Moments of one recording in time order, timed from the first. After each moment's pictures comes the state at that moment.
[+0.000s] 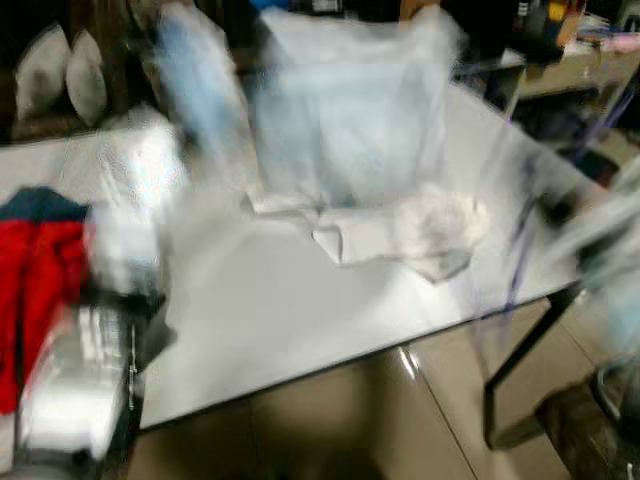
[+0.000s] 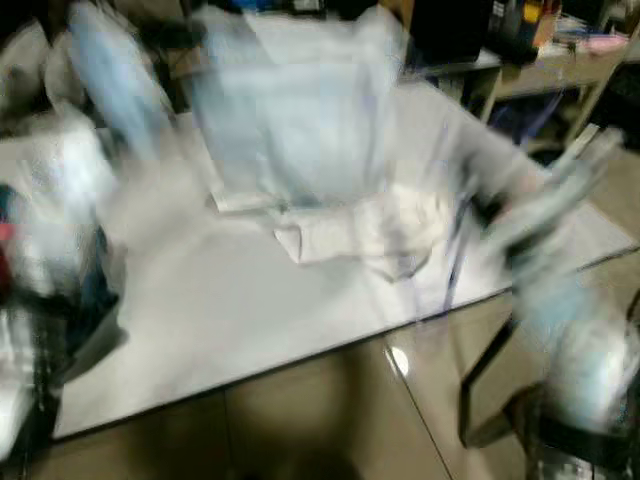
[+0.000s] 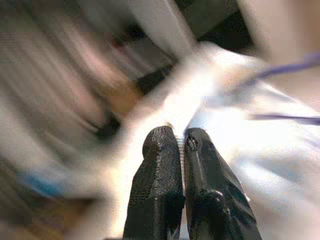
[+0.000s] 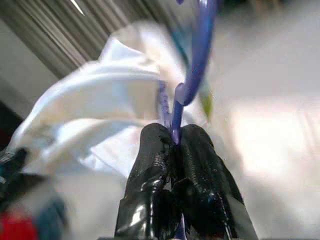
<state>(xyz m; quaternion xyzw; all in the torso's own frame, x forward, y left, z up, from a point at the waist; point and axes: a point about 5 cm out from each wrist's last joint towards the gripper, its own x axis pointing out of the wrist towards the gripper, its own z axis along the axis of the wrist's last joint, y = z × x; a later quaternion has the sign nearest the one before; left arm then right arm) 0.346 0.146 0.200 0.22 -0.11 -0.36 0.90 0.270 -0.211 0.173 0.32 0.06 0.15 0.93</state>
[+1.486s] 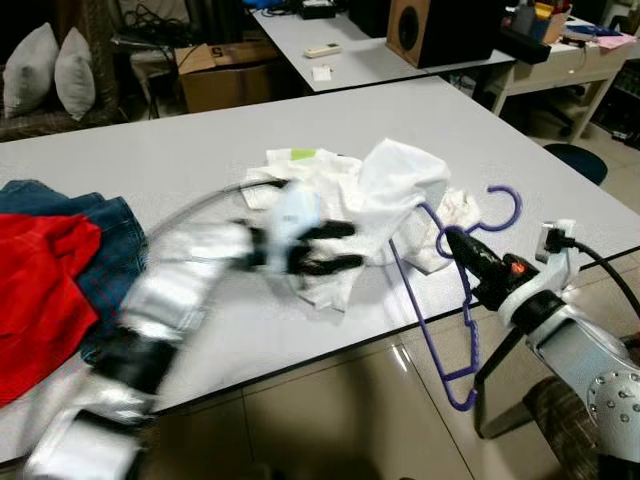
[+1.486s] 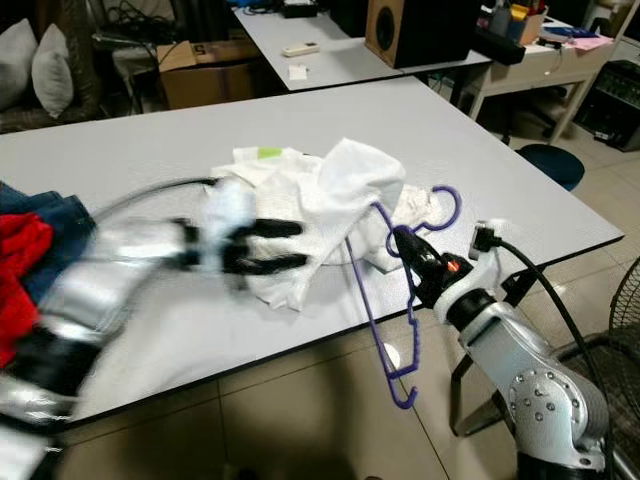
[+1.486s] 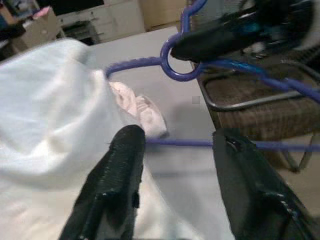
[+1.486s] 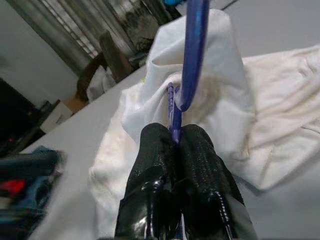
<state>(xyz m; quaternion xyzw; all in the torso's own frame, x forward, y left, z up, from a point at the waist) 0.311 0.075 0.175 0.16 0.03 -0.58 0.80 0.254 -0.193 0.156 0.29 0.10 0.18 0.94</state>
